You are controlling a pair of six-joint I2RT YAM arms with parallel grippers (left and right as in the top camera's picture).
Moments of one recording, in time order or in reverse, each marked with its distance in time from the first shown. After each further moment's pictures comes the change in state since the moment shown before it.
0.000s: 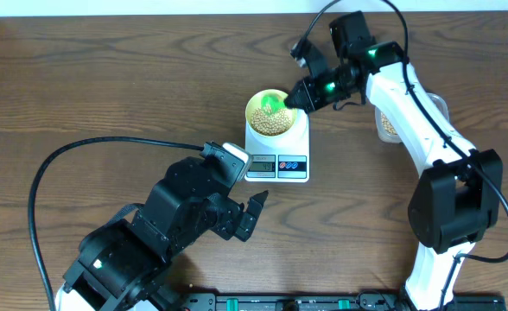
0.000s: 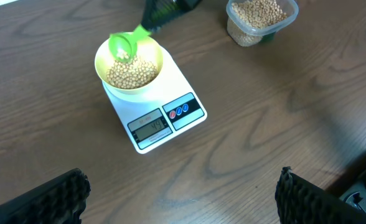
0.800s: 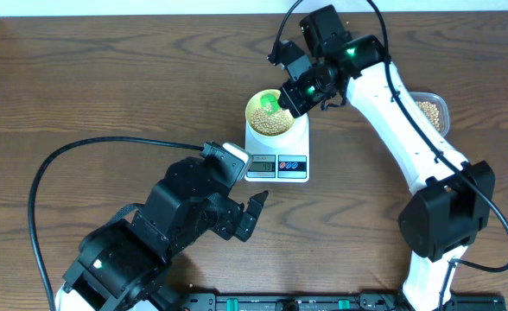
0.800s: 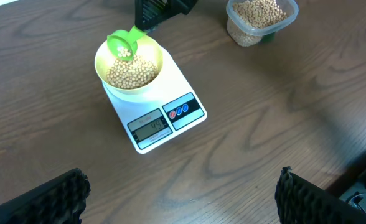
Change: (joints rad) left arm 0.000 0.000 0.000 0.000 0.000 0.000; right arm 0.126 -0.013 0.122 -0.151 0.283 -0.082
